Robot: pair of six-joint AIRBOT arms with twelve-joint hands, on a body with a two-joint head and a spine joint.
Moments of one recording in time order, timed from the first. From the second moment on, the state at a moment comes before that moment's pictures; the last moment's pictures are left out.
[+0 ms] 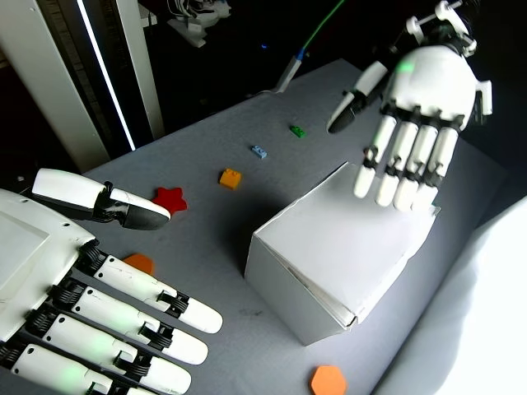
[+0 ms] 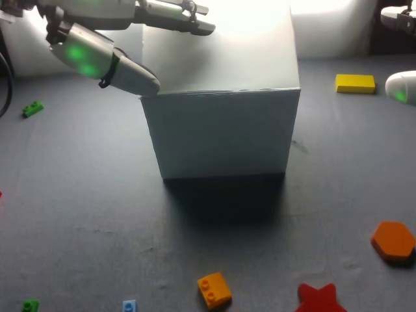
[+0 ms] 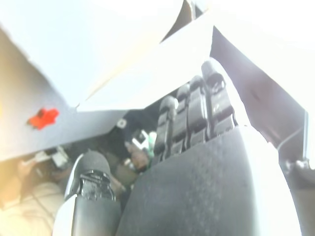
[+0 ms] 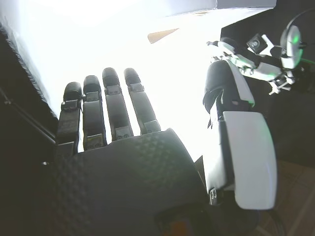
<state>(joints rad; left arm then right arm) -0.02 -1.20 1.75 1.75 -0.91 -0.38 -0.25 -0.64 0.87 0.36 0.41 -1.14</state>
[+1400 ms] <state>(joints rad) 0.04 -0.88 1.49 1.84 -0.93 -0.41 -0.27 -0.65 0.87 0.30 0.40 -1.14</state>
